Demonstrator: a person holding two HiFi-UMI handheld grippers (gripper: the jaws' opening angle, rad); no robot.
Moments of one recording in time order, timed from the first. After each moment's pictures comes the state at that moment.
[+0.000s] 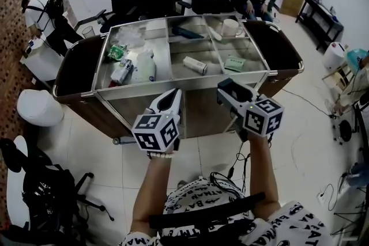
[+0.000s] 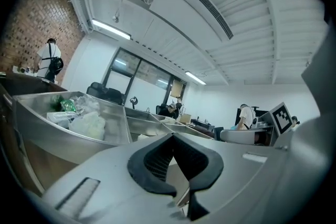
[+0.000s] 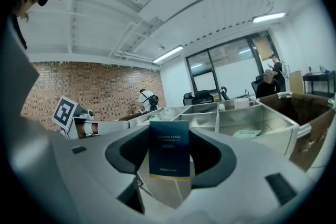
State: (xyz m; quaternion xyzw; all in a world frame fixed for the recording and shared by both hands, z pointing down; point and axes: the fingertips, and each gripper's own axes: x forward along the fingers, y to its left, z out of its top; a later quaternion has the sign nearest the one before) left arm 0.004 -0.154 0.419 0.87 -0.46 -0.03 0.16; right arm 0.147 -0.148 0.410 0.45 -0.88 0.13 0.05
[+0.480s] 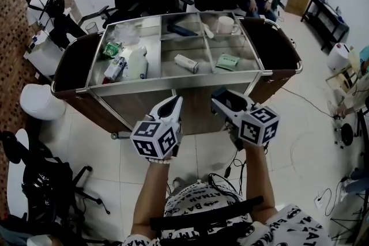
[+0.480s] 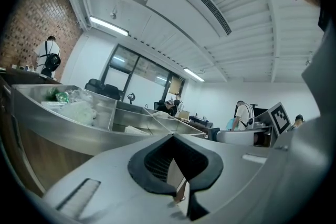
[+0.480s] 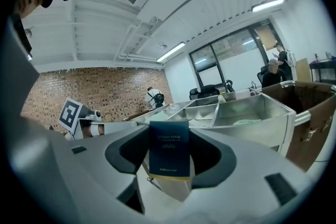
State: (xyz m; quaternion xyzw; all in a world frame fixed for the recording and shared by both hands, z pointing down) left arm 0.052 -0.129 0.431 0.87 -0.46 -0.02 0.16; right arm 0.169 -0.121 0.428 0.41 -0.90 0.15 0.04
